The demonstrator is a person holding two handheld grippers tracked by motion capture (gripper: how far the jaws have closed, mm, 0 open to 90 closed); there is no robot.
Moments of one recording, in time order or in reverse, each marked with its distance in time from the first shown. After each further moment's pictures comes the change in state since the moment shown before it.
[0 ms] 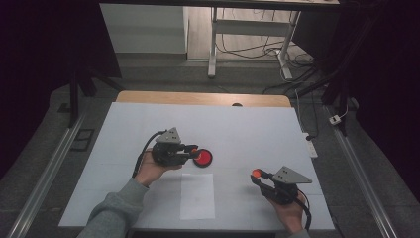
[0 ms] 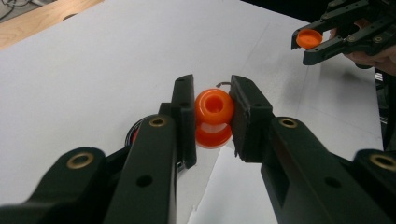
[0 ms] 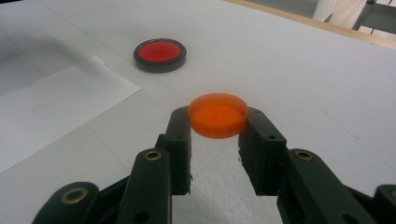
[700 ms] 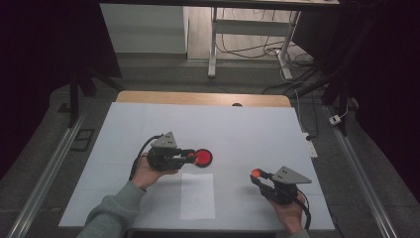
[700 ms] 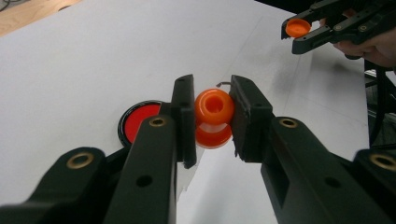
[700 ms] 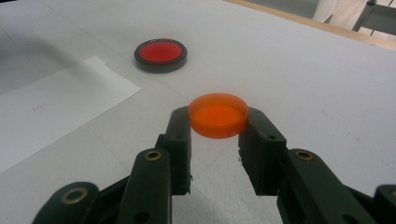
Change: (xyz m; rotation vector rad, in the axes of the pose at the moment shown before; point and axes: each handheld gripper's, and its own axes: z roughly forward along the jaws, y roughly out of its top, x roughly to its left) left arm -0.009 -0.009 -0.009 0.011 -0.007 -0.001; right arm 0.001 0.001 0.001 0.009 0.001 -0.009
